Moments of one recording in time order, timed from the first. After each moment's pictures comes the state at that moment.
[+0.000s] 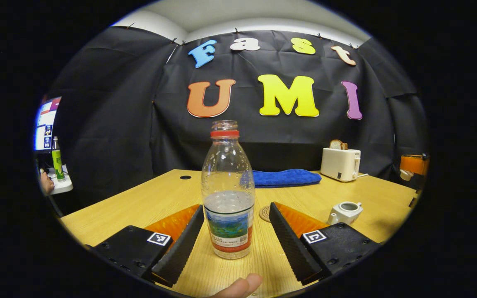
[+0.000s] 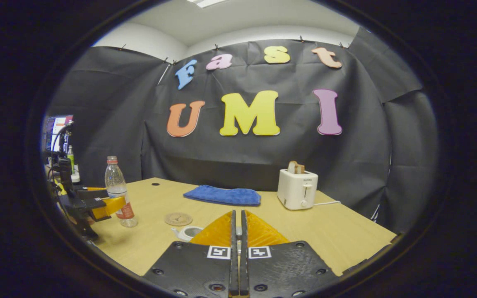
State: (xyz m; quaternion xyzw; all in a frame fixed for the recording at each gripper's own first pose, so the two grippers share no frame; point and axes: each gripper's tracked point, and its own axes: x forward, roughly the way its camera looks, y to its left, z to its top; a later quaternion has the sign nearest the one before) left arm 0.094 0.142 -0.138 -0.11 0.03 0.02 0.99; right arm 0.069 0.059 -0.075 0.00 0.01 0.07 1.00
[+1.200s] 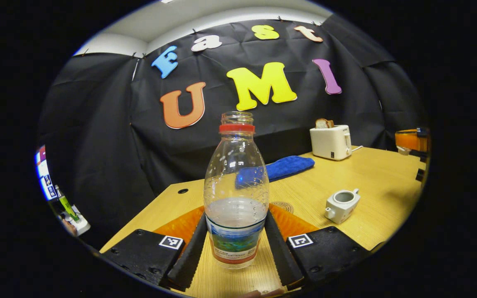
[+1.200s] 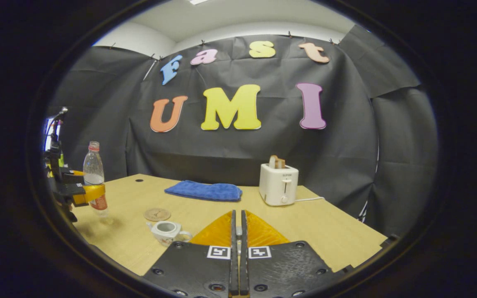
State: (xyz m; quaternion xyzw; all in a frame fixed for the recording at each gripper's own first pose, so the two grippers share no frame) left arm 0.088 0.113 -0.104 0.06 0.06 -0.02 1.00; right arm 0.082 0.010 -0.082 0.00 0.03 0.03 1.00
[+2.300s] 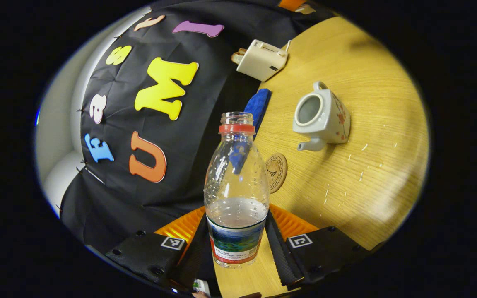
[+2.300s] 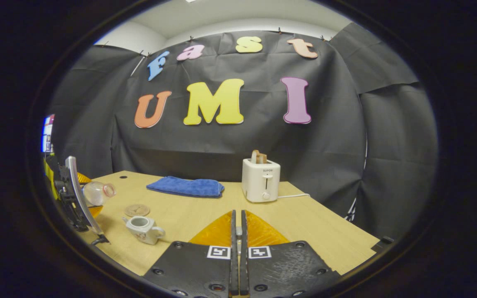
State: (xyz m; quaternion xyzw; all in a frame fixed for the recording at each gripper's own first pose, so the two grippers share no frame) left arm 0.107 0.076 -0.137 0.52 0.14 -0.03 0.84; right arm 0.096 -0.035 -0.094 0.00 0.05 -0.01 1.00
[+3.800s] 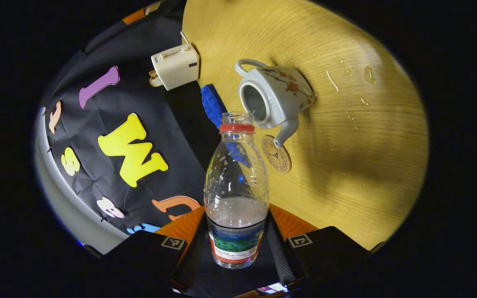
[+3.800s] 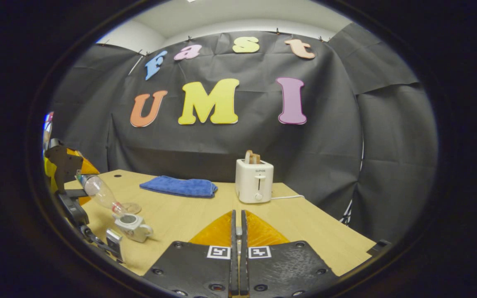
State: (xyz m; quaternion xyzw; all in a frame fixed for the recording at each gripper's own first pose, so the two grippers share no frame) left arm 0.113 0.045 -0.099 0.79 0.17 -0.04 0.58; right arm 0.101 -0.053 -0.094 0.00 0.04 -0.02 1.00
